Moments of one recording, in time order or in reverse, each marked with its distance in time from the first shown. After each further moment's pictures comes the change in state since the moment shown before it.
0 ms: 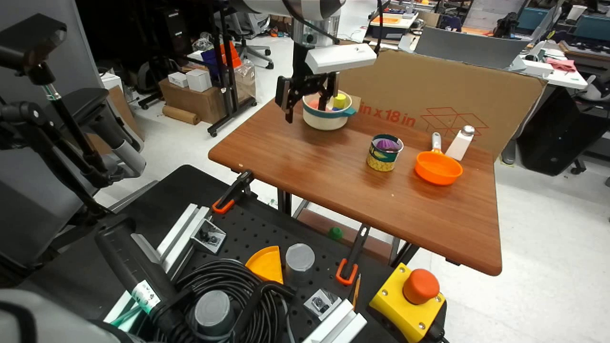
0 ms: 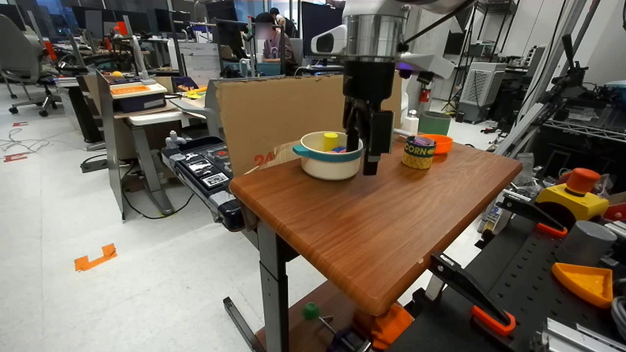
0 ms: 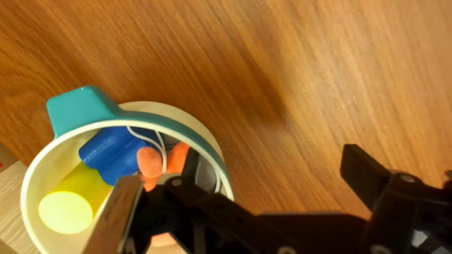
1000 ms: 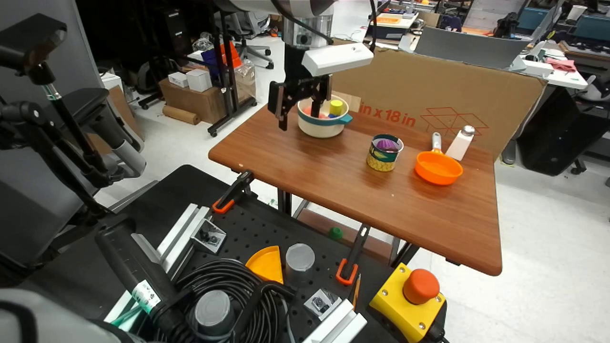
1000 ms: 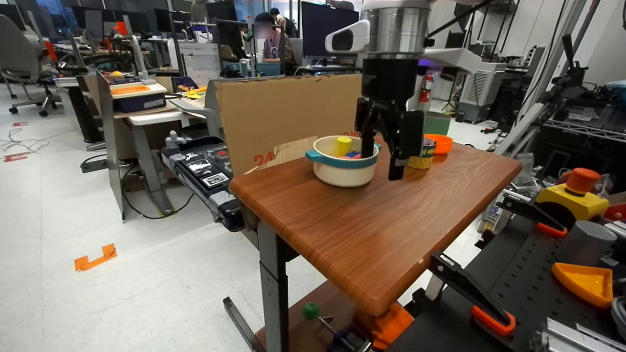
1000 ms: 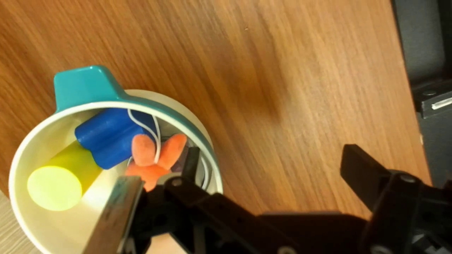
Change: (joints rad) arm 0.000 -0.089 0.005 -0.117 0.000 0.000 -0.103
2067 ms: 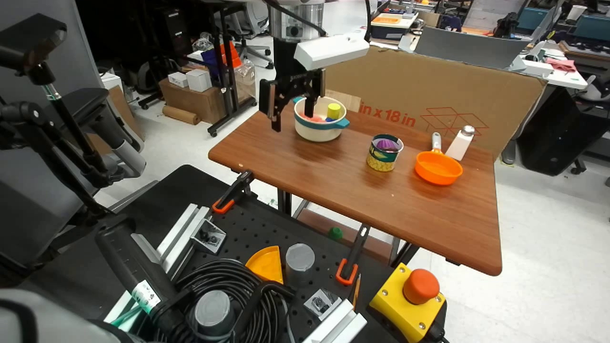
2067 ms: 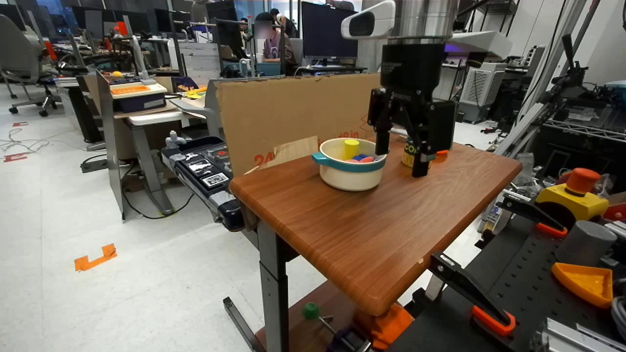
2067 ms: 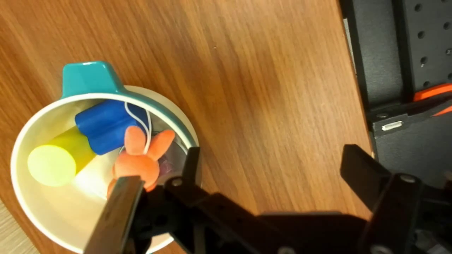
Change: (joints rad) arm 0.016 -0.118 0.000 -0.110 -0.002 0.000 -0.045
